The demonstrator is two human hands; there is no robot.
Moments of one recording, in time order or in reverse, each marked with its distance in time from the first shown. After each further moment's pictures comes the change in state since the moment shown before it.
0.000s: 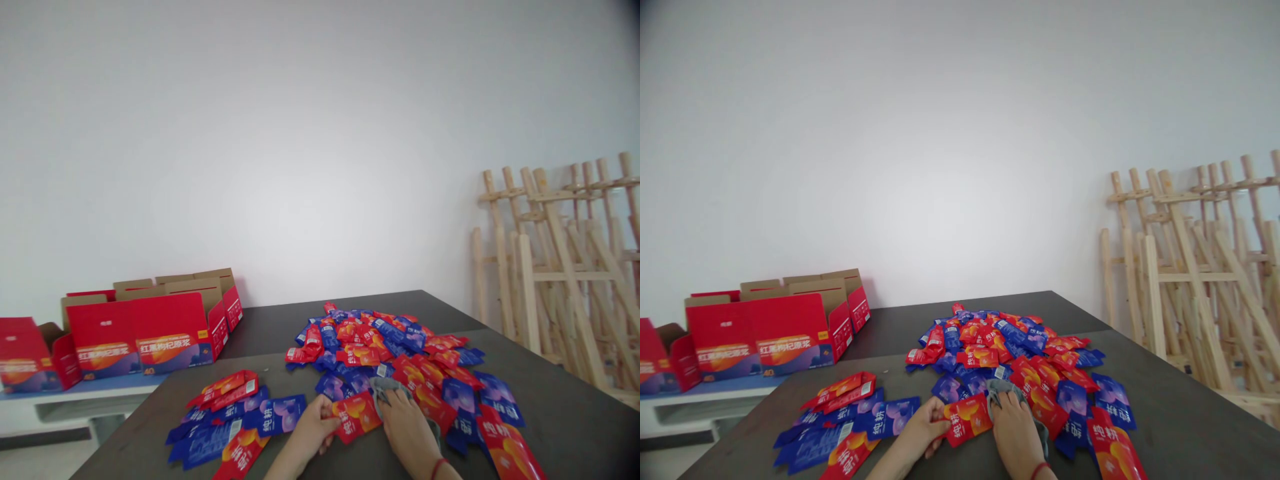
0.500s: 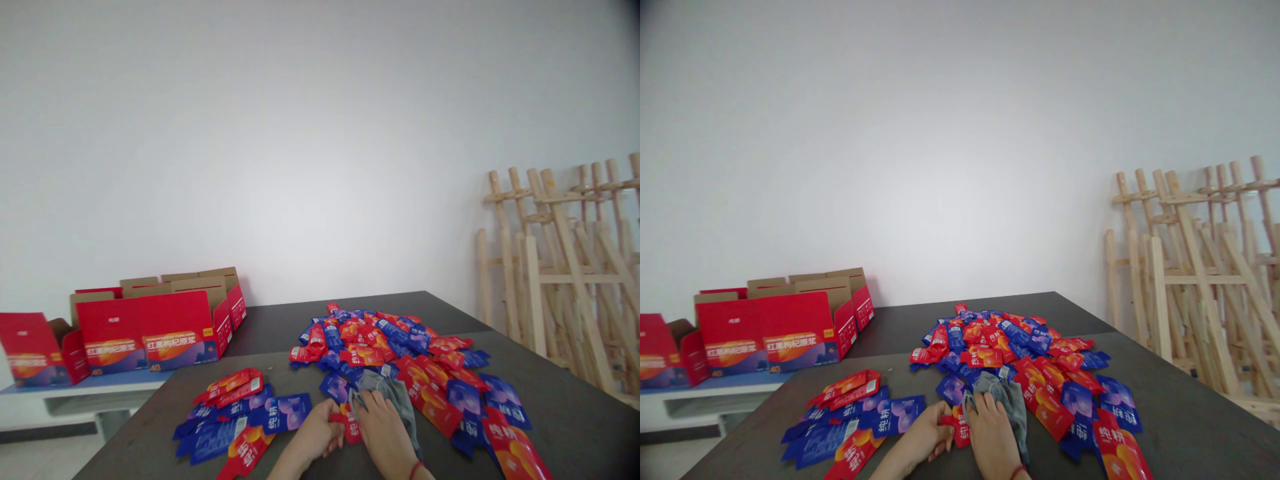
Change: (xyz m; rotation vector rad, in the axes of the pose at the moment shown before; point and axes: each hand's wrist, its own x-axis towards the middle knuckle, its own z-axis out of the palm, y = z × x) left_hand -0.001 -0.001 -0.001 0.001 -0.120 0.002; right_hand 0.007 -0.053 0.008 0.046 -0.025 -0.111
